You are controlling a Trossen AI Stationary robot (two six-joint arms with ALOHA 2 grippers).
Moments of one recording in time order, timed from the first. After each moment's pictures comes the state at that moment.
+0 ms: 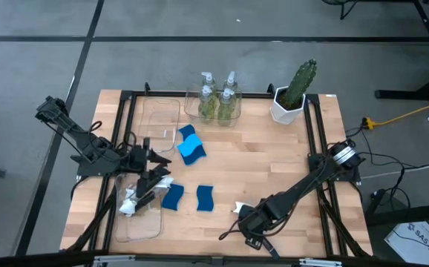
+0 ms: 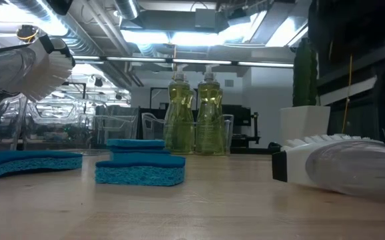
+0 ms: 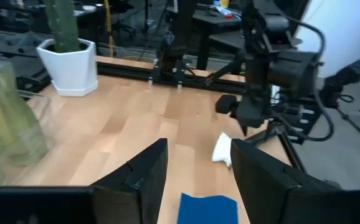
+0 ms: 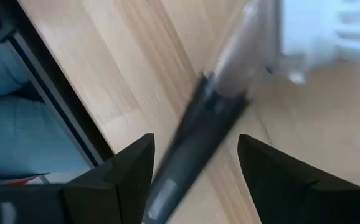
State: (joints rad) left arm -0.62 0.75 0.63 -0.15 -0.66 -0.33; right arm 0.63 1.91 1.32 -0.69 -0.17 1.10
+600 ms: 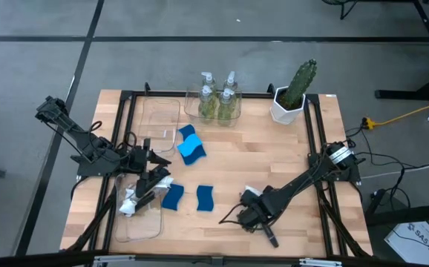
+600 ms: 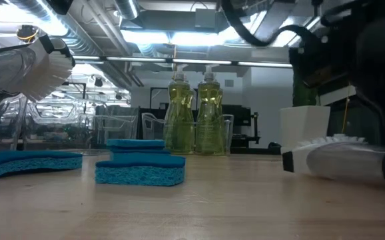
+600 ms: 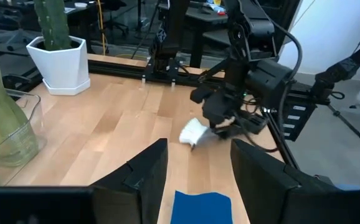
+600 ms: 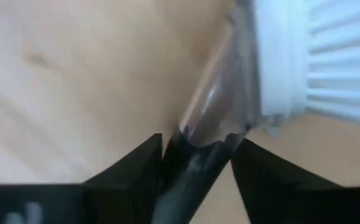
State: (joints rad) left arm -0.62 0.75 0.63 -0.15 -0.63 -0.33; right arm 0.58 1.94 1.32 -0.88 0.05 1.23
